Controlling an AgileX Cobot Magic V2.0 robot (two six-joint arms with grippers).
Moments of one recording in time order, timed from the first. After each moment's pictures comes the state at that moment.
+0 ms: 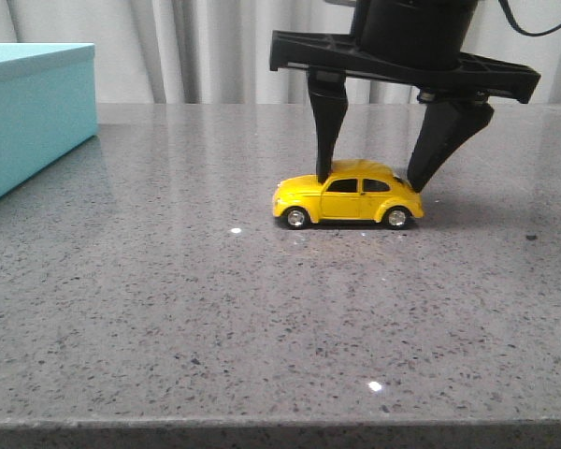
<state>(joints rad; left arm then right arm) 0.00 0.40 -0.45 -0.13 0.17 -0.03 0.59 1.71 -1.39 0.03 1.01 0.60</state>
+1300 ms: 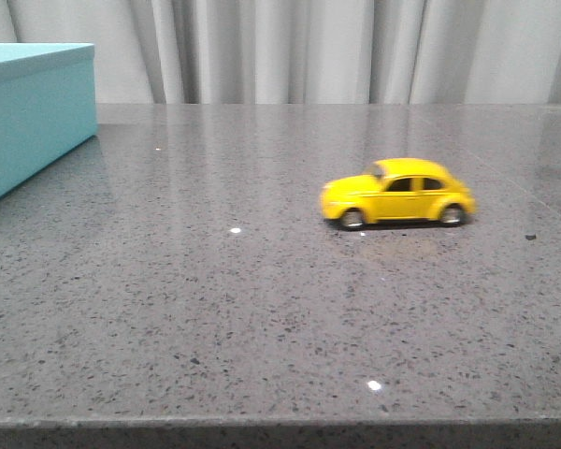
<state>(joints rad) 0.00 0.40 -0.45 -0.13 0.18 -0.03 0.26 1.42 -1.26 -0.34 1.22 0.57</state>
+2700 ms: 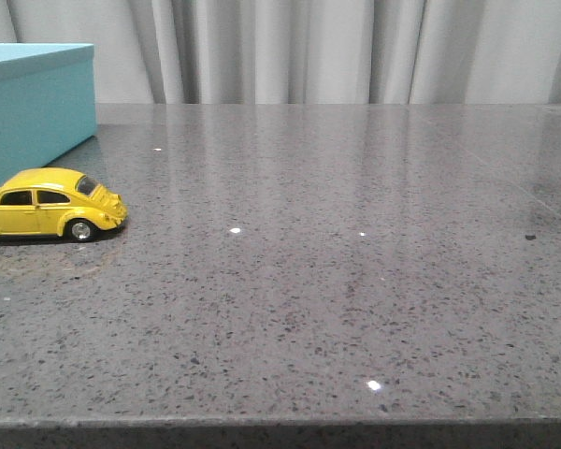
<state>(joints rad) 0.00 0.71 -0.84 -0.16 0.59 0.30 0.40 1.21 -1.25 -0.31 1.13 0.55</state>
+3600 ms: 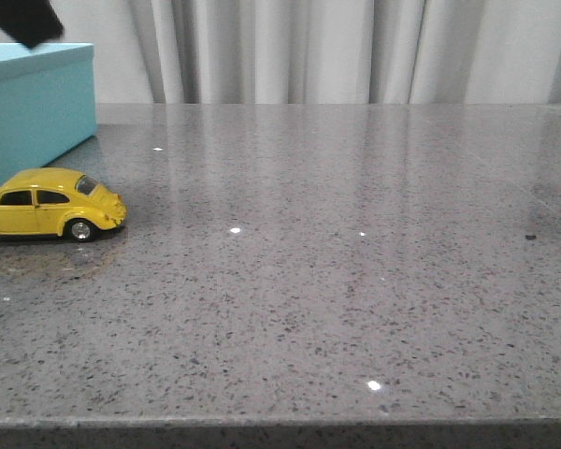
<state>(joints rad) -0.44 1.34 -1.26 -0.11 0.97 0.79 0.40 1.17 -1.25 -0.29 1.12 0.55</state>
